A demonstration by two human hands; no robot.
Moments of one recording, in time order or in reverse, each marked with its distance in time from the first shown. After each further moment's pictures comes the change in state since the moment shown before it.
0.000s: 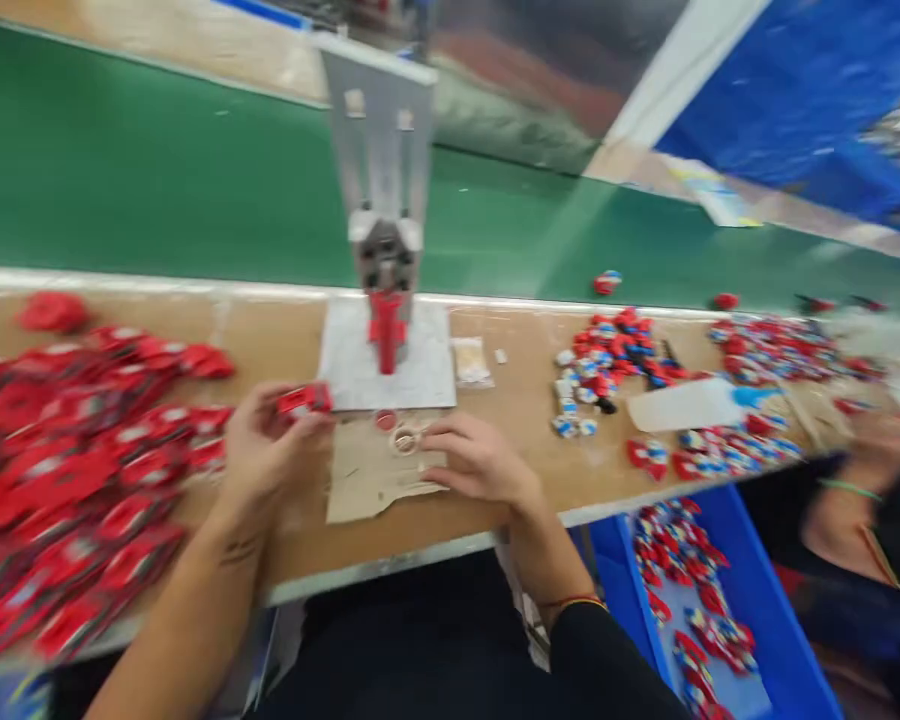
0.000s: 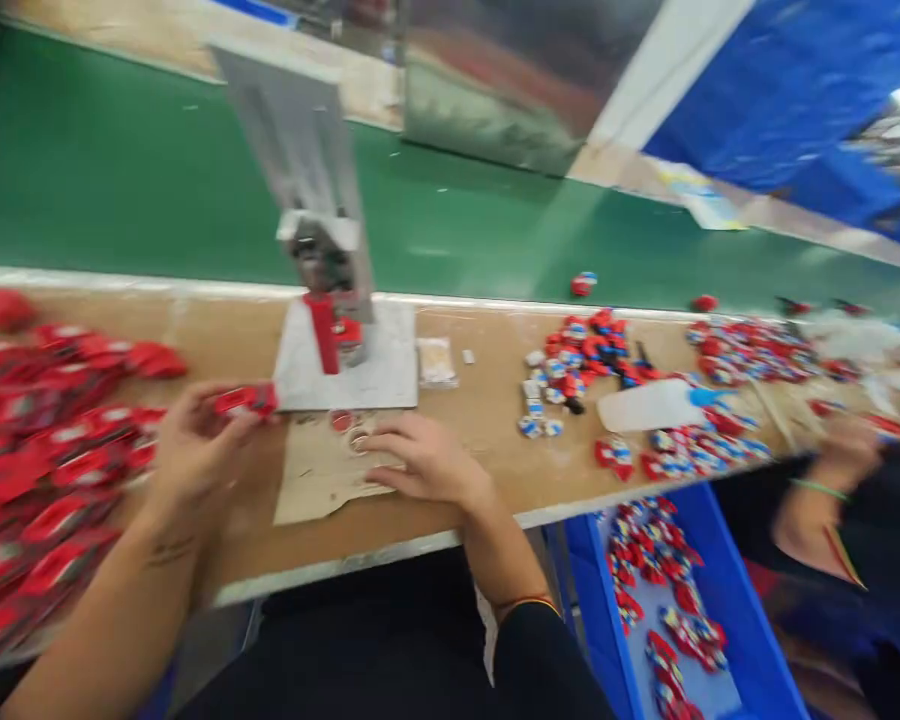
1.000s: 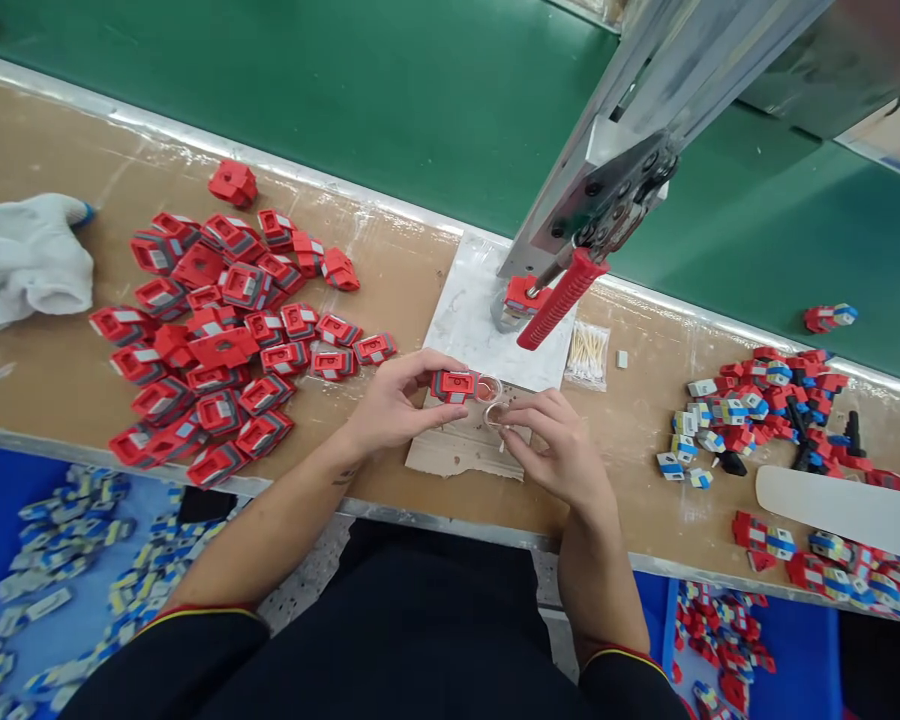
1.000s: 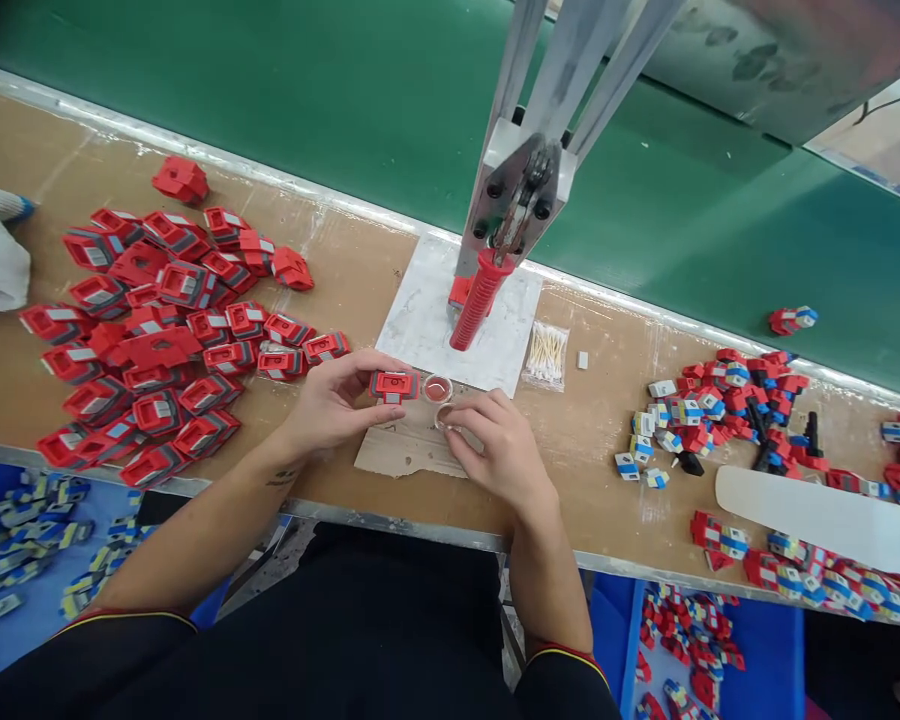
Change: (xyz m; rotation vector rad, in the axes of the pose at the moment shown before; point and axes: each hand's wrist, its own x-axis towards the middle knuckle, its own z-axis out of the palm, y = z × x) left_hand -0.029 -0.006 -0.011 0.110 -0.170 0.073; right_hand 0.029 0.002 0.017 0.031 -0.061 0.114
